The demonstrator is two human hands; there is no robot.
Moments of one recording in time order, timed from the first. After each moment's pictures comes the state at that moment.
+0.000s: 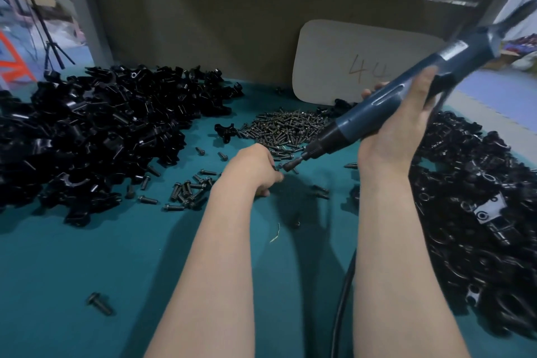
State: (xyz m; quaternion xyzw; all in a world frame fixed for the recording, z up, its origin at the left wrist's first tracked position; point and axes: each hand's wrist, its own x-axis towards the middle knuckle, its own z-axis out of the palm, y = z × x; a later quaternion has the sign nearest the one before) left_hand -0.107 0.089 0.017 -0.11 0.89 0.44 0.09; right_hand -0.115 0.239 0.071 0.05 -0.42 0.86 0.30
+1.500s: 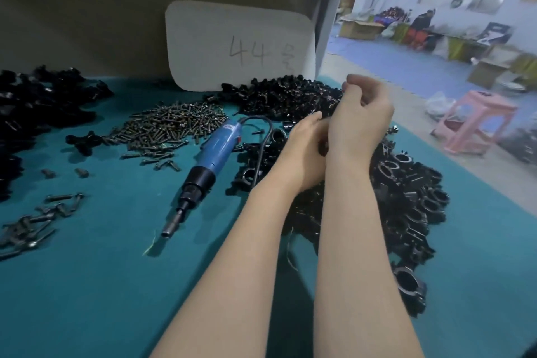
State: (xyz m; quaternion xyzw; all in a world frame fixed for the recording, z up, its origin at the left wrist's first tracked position) left_hand -0.091 0.309 0.035 0.31 0.78 0.54 -0.01; right_hand -0.070 0.360 0.084 -0.19 -0.64 0.57 0.48
